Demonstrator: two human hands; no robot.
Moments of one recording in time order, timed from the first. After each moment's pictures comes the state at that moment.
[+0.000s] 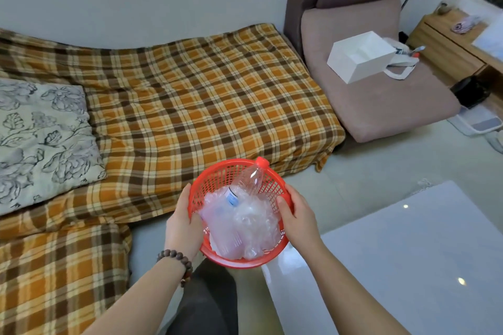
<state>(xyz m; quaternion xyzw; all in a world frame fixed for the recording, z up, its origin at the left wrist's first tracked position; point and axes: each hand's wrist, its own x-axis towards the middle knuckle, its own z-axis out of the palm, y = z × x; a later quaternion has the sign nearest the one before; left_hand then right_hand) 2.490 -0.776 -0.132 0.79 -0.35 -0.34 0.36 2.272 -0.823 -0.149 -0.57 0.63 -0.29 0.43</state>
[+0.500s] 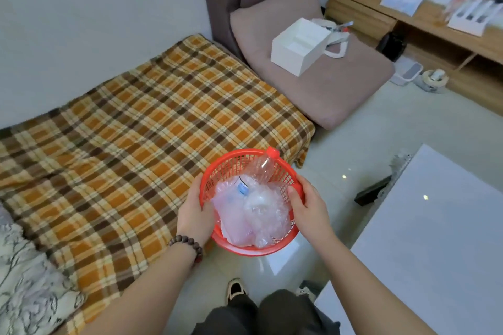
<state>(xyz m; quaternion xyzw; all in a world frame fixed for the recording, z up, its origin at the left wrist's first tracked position) 2.559 -1.021 -0.109 0.67 -0.55 -0.42 0.26 2.338 -0.969 -0.131 -0.42 0.76 -0.37 0.33</state>
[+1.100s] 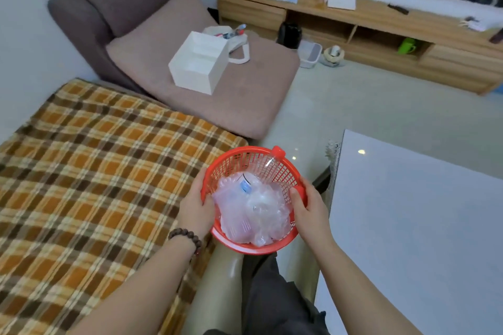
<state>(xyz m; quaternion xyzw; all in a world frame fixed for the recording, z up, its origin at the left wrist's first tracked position) 2.350 -1.176 -0.136 0.50 -0.70 -0.48 0.18 2.182 -1.022 -0.137 -0.22 0.82 -0.47 0.24</state>
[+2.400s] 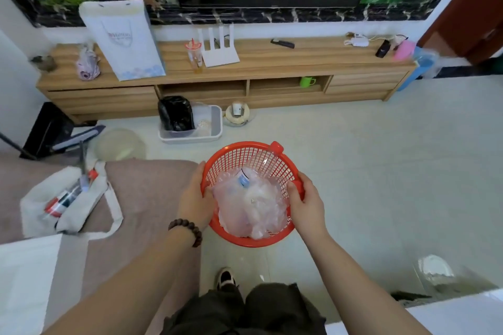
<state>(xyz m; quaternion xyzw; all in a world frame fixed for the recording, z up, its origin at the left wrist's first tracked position) 1.547 -1.525 -0.120 0.31 -0.80 -0.51 0.04 1.479 -1.316 -0.118 0.00 0.86 -0.51 0.08</state>
